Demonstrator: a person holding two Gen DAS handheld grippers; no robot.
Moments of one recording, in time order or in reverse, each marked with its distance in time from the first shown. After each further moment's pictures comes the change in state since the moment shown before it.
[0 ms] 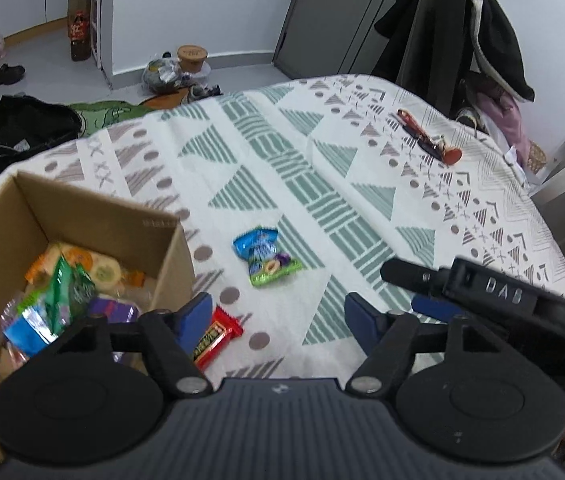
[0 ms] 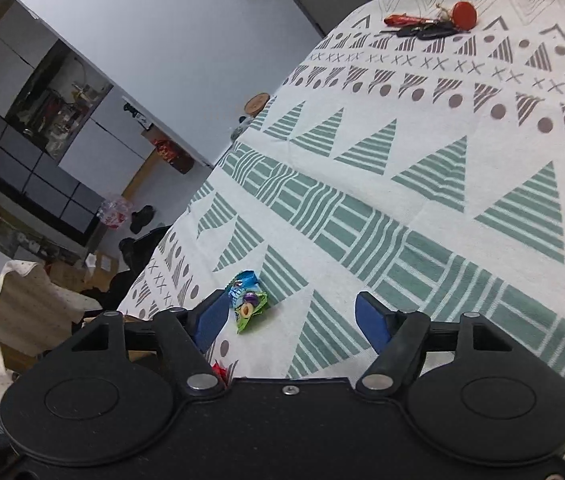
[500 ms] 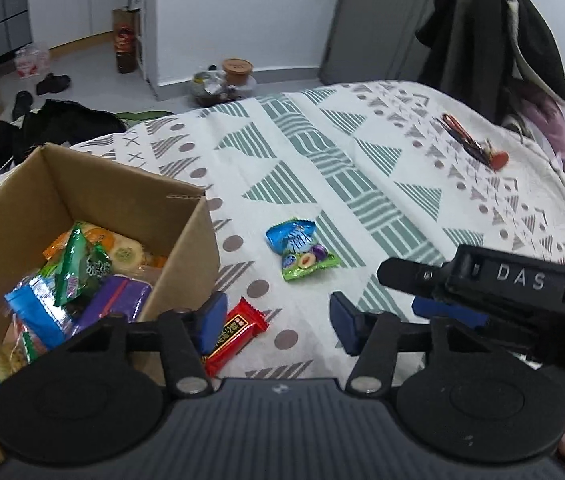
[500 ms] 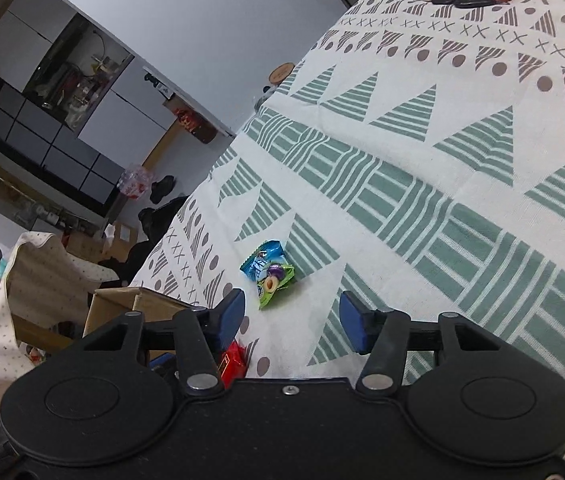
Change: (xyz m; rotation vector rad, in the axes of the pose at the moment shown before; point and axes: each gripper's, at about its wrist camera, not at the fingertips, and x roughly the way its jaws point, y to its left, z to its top) left arm 0.015 -0.009 -0.023 -0.047 -0.078 0.162; right arm 0.021 0.010 -0.003 -0.032 0.087 0.066
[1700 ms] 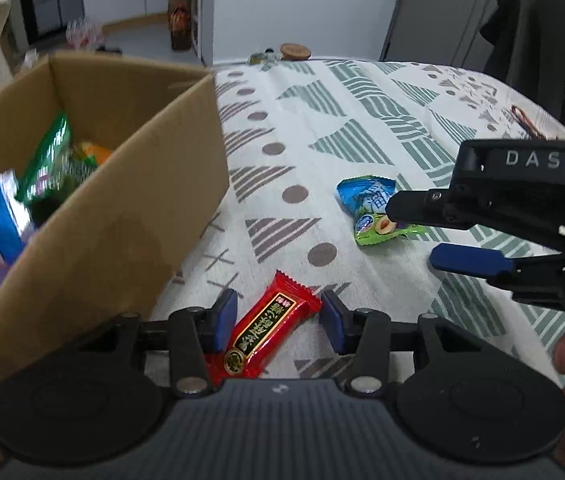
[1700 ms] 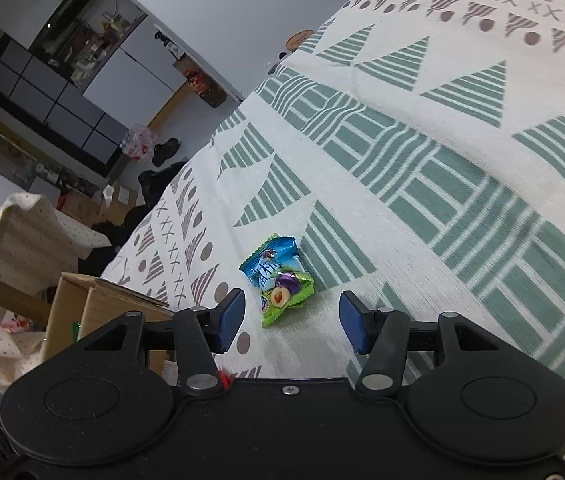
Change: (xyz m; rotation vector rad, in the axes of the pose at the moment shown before) left arm 0.050 0.024 -0.036 -0.115 0.019 0.123; right arm 0.064 0.013 0.010 -0.092 0.096 0.001
